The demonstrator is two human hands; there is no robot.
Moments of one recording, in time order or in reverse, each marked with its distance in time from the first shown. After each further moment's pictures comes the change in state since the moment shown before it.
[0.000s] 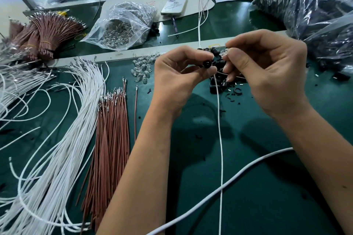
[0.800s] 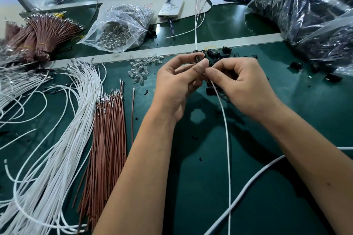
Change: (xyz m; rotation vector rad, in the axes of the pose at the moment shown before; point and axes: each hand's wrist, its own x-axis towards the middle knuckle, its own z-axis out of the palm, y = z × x) left_hand 0.001 -0.003 0.006 -0.181 0.135 -0.402; right_hand -0.004 0.018 0.009 -0.240 -0.219 0.302
